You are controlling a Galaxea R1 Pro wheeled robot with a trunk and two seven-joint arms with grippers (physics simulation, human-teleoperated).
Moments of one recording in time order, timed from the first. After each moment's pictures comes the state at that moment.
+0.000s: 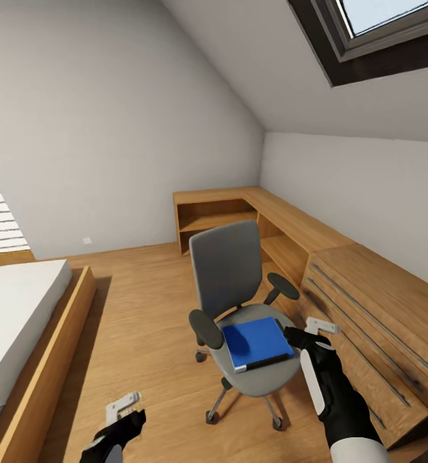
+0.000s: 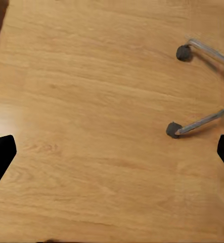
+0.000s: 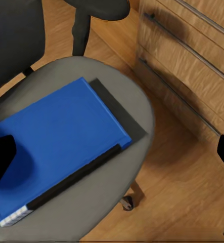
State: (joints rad) left arm -0.17 0.00 -0.10 -0.98 0.51 0.26 0.38; right arm -0.47 0.11 -0.17 -1.15 -0.05 0.52 -0.26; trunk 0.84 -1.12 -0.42
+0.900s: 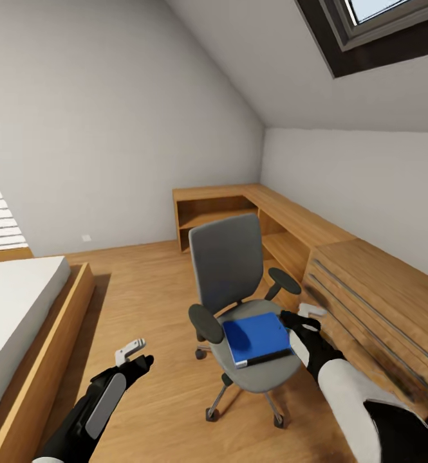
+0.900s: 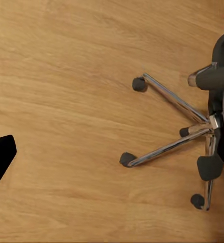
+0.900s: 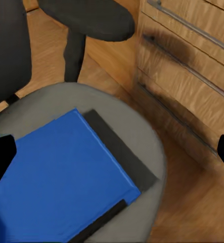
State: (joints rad) left arm -0.41 0.04 -0.10 -0.98 0.68 0.44 0.38; right arm -0.87 0.02 -0.16 -0.32 -0.05 0.01 -0.28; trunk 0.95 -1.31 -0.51
